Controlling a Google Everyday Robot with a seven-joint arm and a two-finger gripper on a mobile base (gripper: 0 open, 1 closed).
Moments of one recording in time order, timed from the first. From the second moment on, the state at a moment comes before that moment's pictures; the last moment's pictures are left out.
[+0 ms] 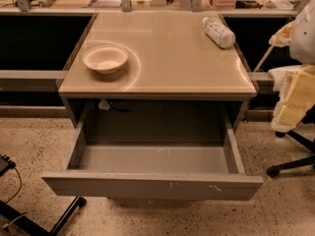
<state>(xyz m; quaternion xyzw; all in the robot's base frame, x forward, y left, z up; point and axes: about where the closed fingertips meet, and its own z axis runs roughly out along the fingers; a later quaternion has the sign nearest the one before) 0.438 -0.217 0.976 -0.60 0.78 -0.03 0.16</state>
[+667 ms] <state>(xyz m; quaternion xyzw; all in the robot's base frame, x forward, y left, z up) 0.430 -0.216 0.960 -0.60 0.78 -0.02 0.17</state>
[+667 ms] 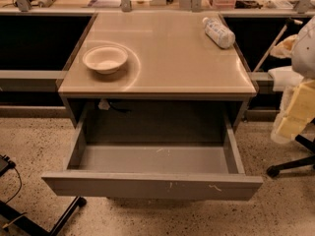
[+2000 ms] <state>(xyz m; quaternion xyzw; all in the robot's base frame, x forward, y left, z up) 0.283 -0.210 0.750 -0.55 0.80 0.12 0.19</state>
